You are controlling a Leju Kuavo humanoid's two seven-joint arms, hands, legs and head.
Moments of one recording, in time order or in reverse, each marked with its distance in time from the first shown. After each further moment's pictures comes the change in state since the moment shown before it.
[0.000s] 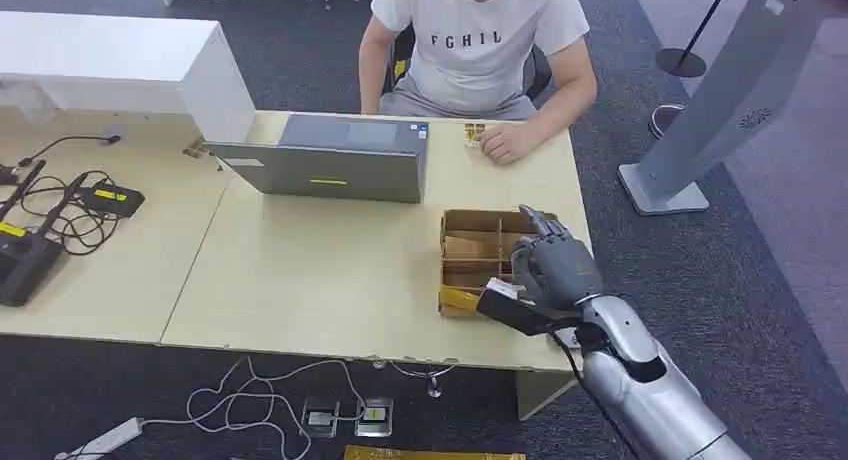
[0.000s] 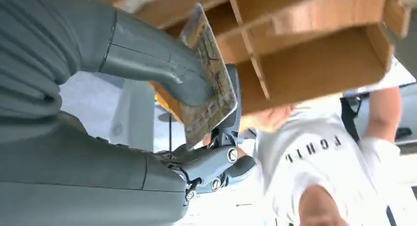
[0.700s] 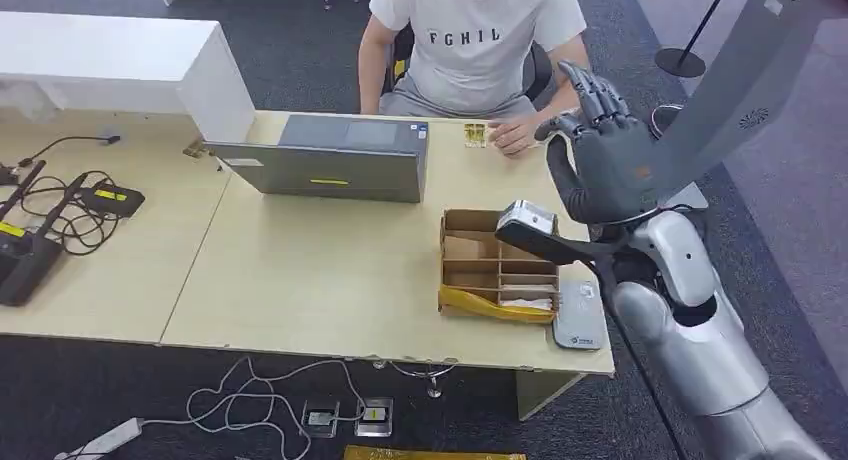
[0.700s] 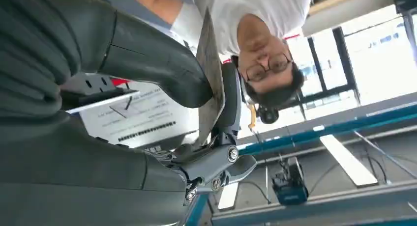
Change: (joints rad) left arm 0.000 -0.001 0.000 0.000 -0.046 -0.031 -0.034; right arm -0.182 0.027 -0.142 -0.244 0.143 -0.074 -0.100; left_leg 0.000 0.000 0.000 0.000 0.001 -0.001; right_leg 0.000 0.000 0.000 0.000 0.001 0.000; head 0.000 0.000
